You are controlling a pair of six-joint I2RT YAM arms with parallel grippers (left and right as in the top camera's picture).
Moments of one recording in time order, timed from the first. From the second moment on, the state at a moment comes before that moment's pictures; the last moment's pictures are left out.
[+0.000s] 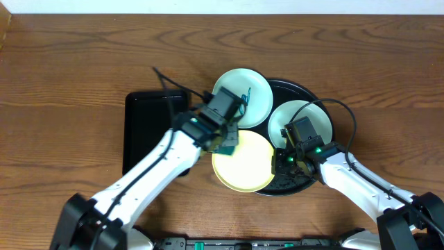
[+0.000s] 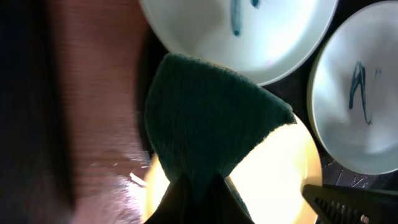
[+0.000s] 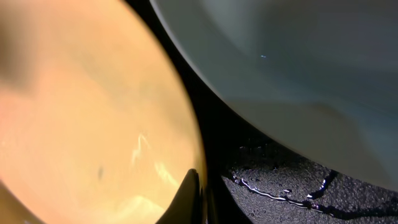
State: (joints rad) left arm -0.63 1.53 1.12 -0.76 -0.02 -0.66; right arm 0.45 1.48 0.65 -0.45 -0.29 0.59
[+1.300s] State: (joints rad) left arm -0.10 1.56 1.12 -0.87 -0.01 -0.46; right arm 0.44 1.37 0.72 -0.43 0.02 0.42
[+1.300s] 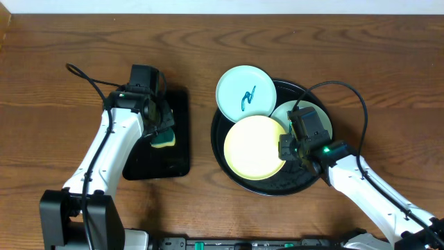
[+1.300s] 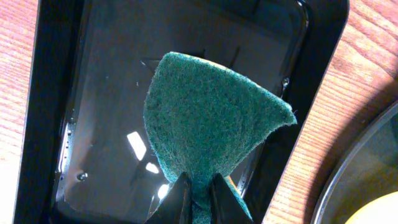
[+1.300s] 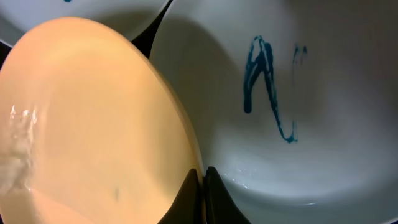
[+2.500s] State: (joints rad) left arm -0.10 1.63 1.12 -0.84 -0.01 -0.25; right arm 0.47 1.28 0.80 -0.46 0.31 0.11
